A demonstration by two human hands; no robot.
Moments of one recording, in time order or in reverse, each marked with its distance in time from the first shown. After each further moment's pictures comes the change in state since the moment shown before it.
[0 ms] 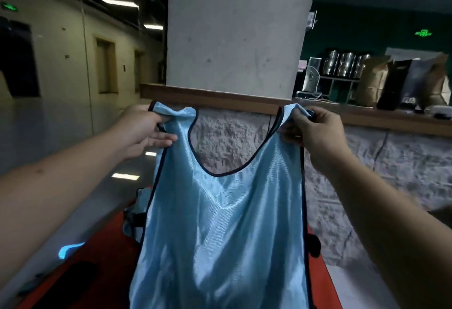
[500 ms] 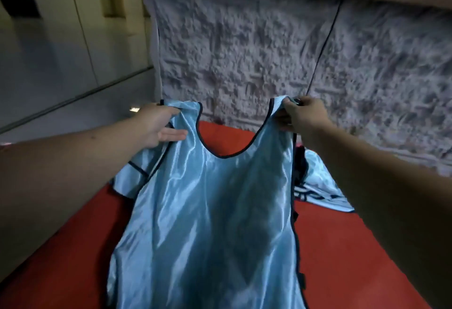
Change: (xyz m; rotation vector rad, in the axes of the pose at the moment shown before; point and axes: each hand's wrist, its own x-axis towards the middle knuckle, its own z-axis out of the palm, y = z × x) left_hand 0.192 -0.334 0.027 0.010 0.054 -0.469; right_hand 0.114 0.387 0.082 -0.200 -0.084 0.419
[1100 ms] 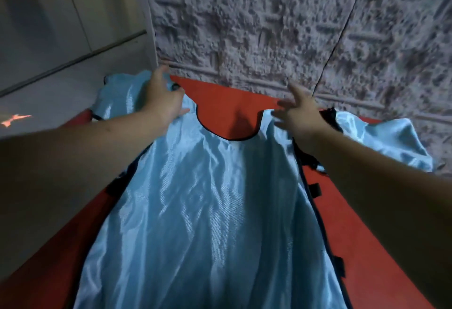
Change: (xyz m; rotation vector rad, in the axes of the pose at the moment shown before) left_hand 0.078 -0.092 0.020 0.058 0.152 0.336; right_hand 0.018 0.128 0.035 -0.074 -0.180 0.069
